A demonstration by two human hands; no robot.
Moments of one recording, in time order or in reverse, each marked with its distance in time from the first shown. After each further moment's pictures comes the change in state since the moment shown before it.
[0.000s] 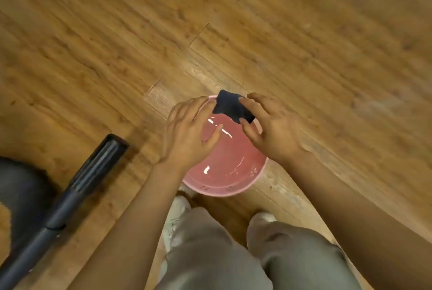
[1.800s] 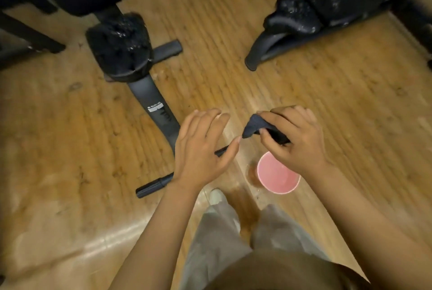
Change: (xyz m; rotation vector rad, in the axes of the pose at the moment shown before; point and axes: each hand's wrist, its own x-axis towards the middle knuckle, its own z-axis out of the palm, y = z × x) left_hand -0.049 0.125 -0.606 0.183 0.350 -0.342; right_hand 0.154 -0.443 -0.382 0.228 0.115 -0.538
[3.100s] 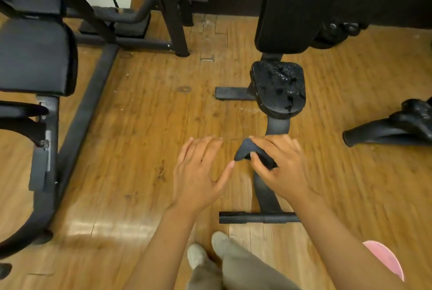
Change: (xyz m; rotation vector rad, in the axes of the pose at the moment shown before) left_hand -0.237 -0.401 -0.302 0.174 0.251 -0.441; right_hand 0.146 -0.451 0.338 0.176 -0.164 -0.320
